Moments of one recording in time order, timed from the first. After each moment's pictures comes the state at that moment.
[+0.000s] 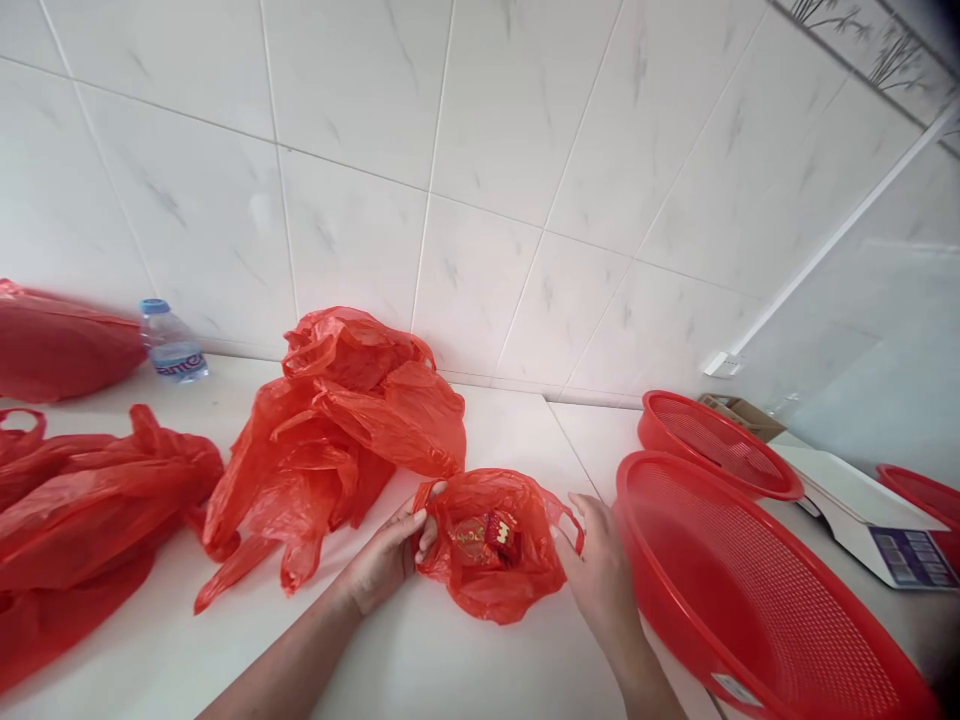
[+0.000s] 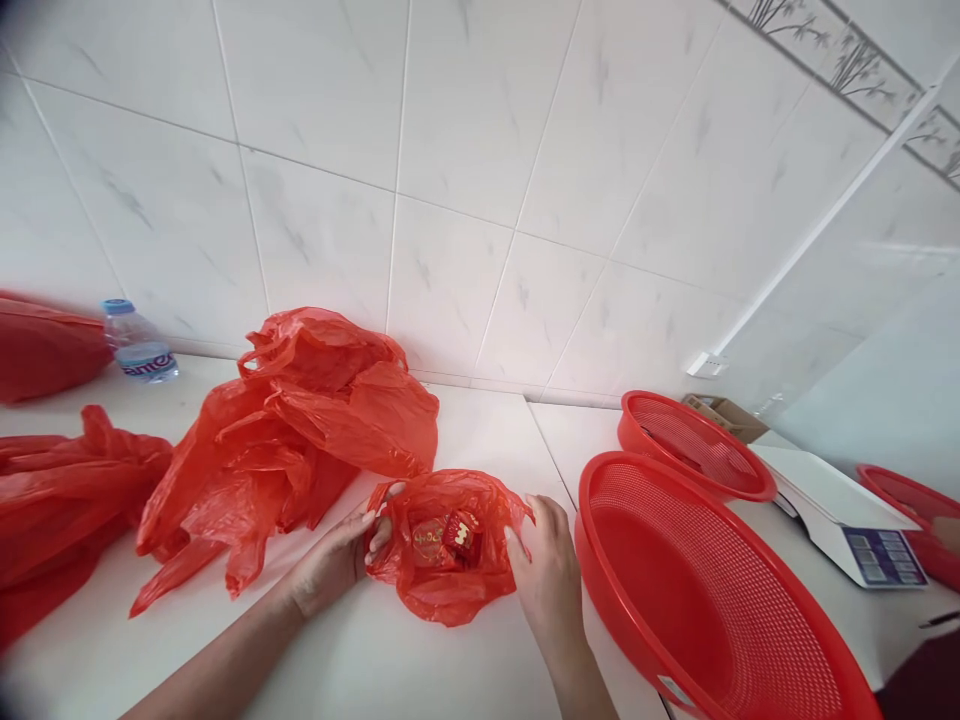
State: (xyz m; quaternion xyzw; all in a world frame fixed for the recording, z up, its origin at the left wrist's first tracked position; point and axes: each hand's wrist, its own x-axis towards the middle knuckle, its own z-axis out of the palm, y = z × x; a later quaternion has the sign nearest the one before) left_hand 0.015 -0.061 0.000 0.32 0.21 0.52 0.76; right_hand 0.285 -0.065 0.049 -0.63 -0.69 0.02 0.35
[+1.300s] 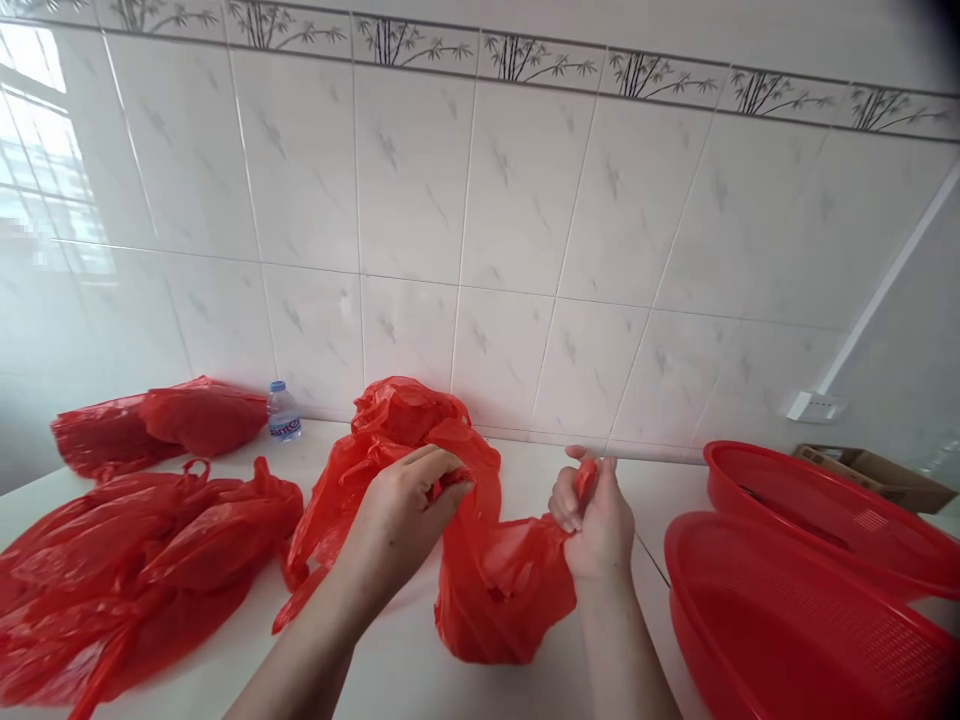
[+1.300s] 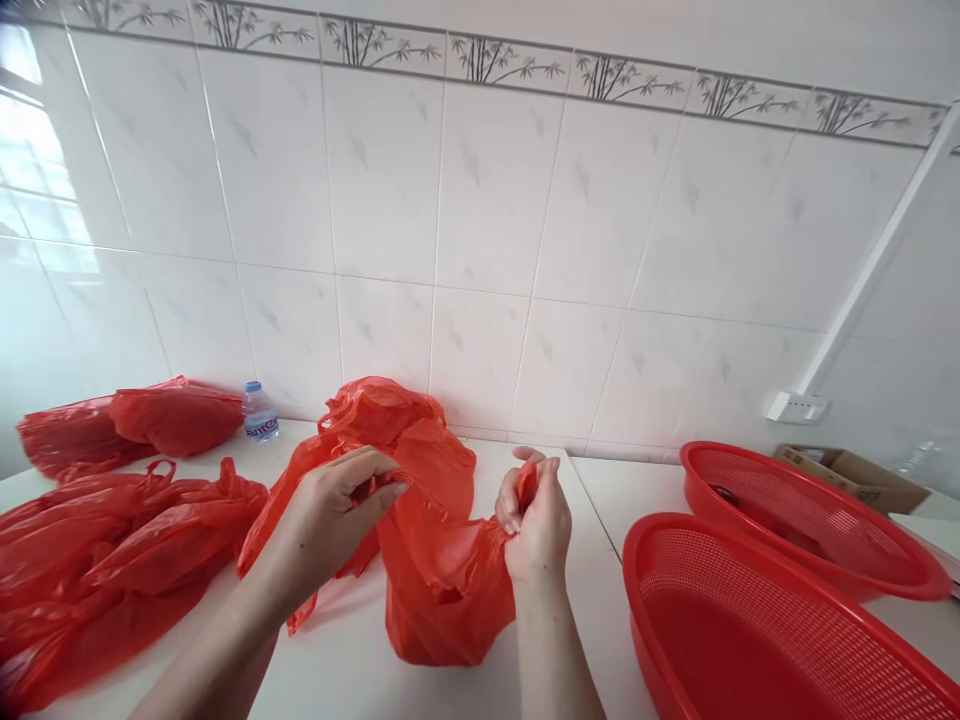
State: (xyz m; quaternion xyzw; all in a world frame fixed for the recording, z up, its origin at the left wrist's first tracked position) left_hand 0.020 -0.110 0.203 0.69 0.55 0.48 0.04; right_hand 0.207 -0.036 0.167 -0.23 -0.41 0.57 0.68
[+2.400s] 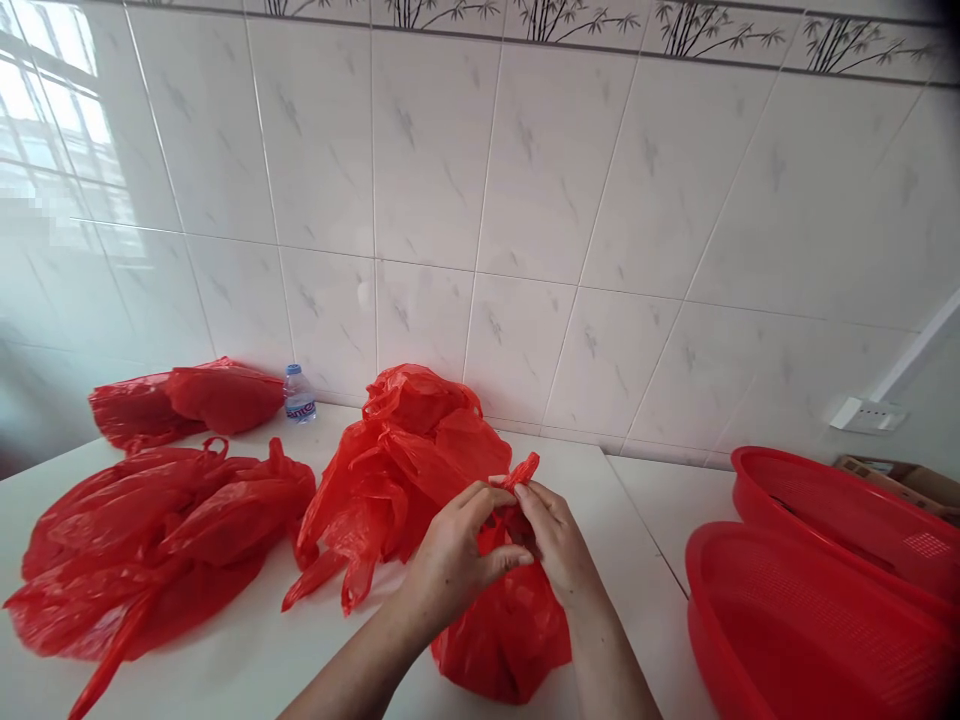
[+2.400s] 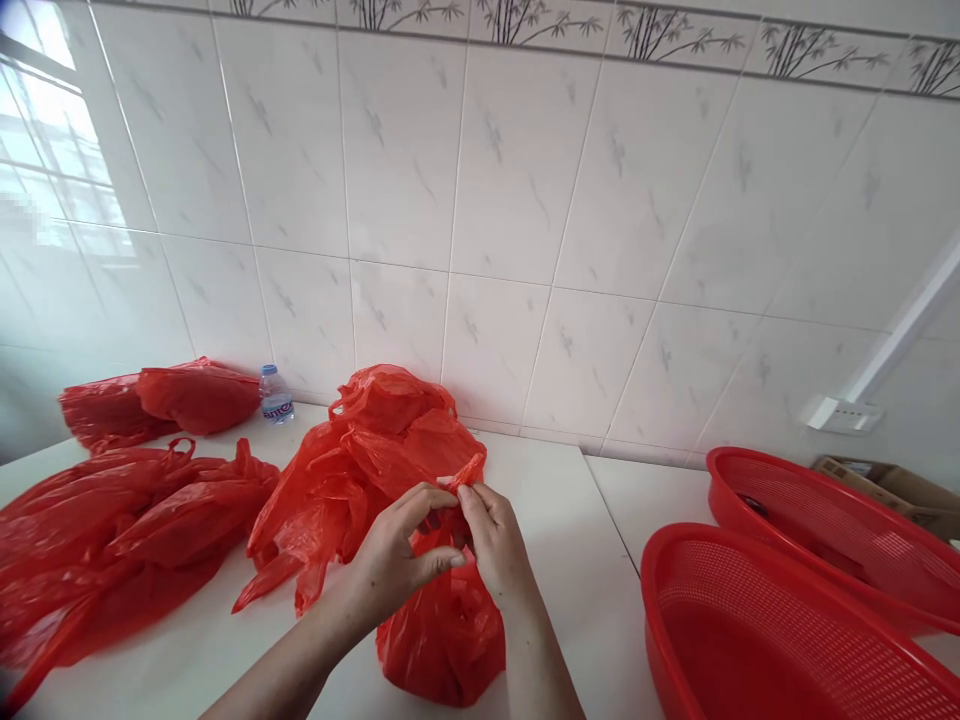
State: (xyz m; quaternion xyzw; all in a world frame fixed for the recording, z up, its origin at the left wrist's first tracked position) left_hand 0.051 -0.085 0.136 0.70 0.46 0.52 0.17; right_hand 0.186 -0.039 0.143 -0.29 -0.64 0.56 0.44
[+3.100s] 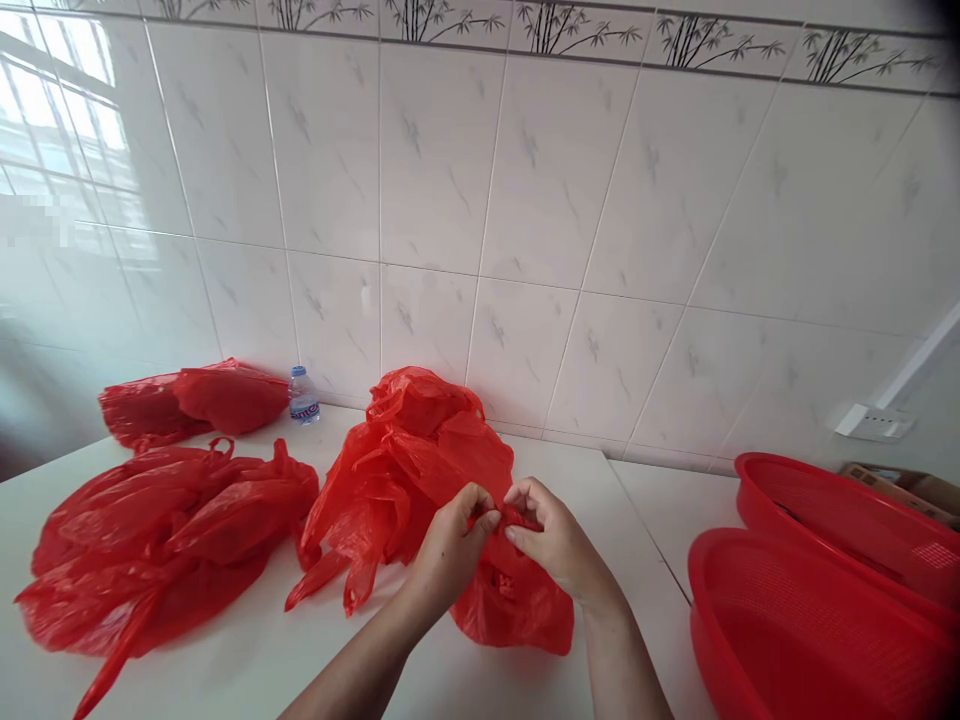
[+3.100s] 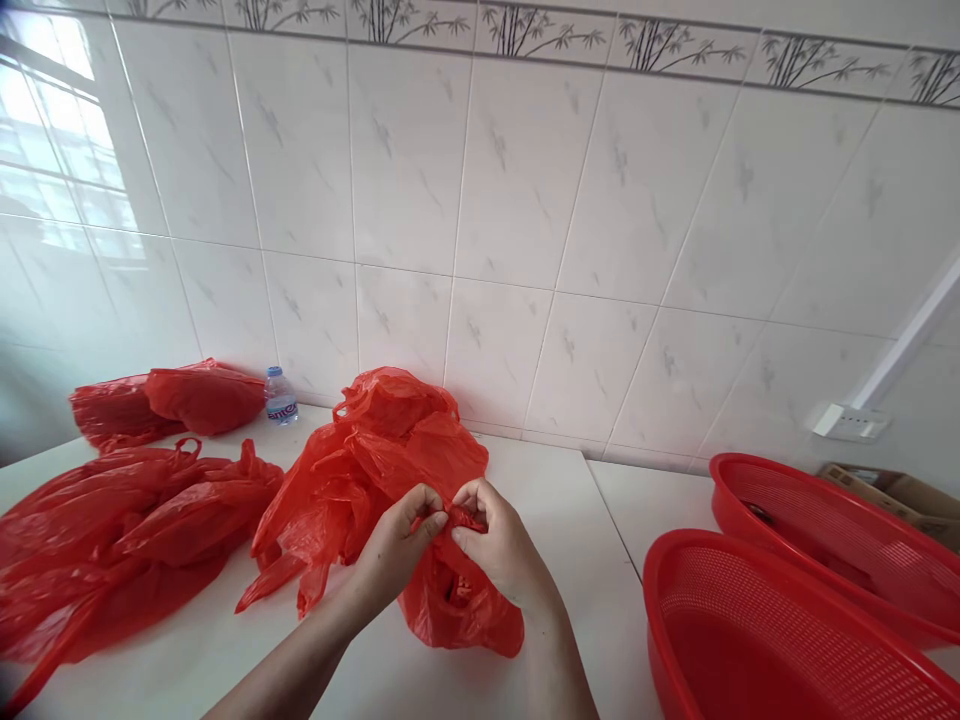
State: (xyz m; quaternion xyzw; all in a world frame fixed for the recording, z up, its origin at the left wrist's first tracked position) left_hand 0.047 -0.071 0.114 0.59 0.53 0.54 0.29; right_hand 0.201 -0.024 0.132 -0.31 -0.74 0.47 0.37
